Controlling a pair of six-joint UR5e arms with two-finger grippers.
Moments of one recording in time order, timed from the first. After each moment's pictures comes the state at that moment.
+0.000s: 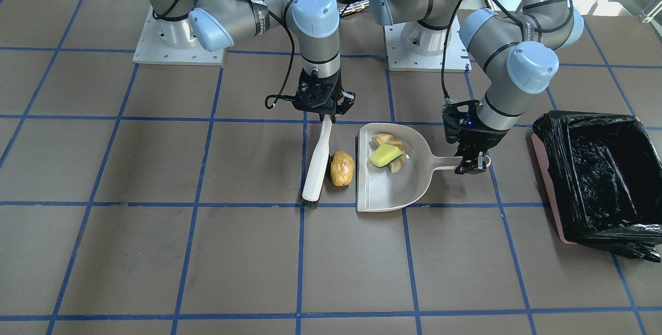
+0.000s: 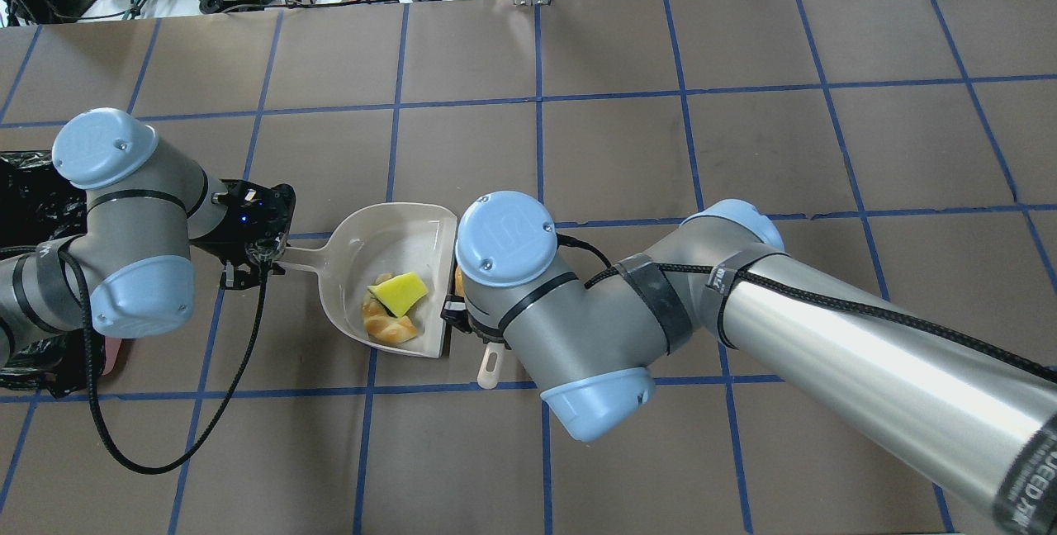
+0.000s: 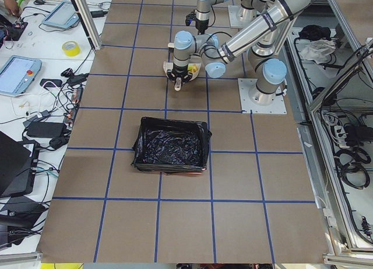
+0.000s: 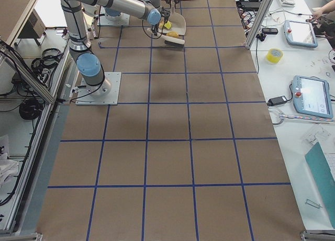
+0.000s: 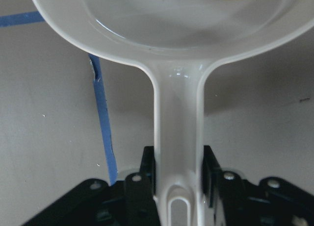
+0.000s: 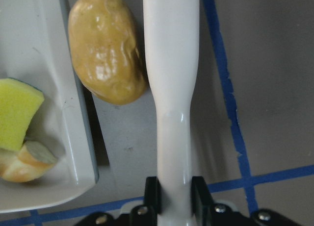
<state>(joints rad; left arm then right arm) -1.29 -1.68 -2.17 -0.79 1.51 1.93 2.17 -1.31 1.96 -2.32 -1.47 0.86</state>
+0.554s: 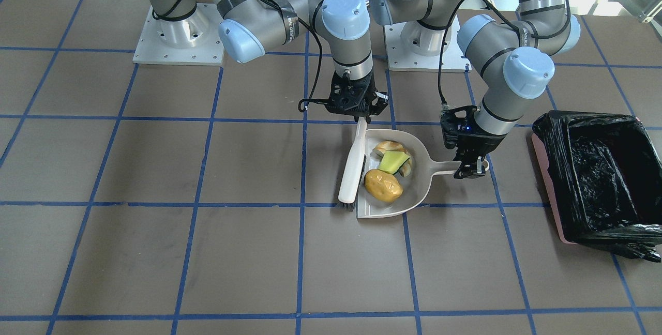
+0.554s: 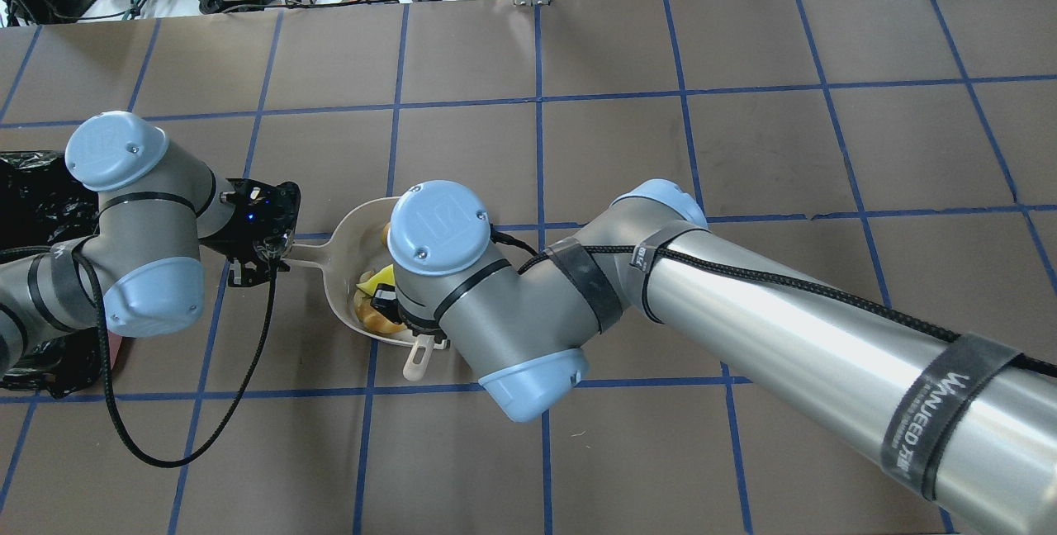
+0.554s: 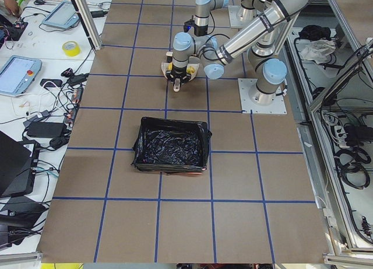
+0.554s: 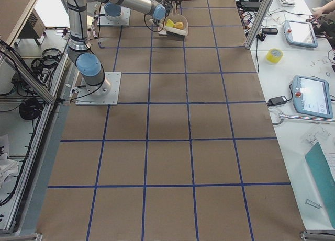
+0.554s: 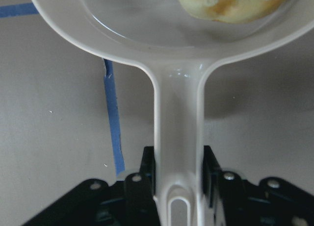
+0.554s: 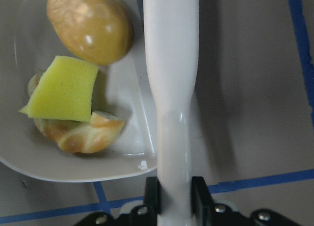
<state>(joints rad) -1.30 -1.70 -2.17 -0.76 1.51 1.91 2.23 -1.22 1.83 -2.34 -1.39 0.98</state>
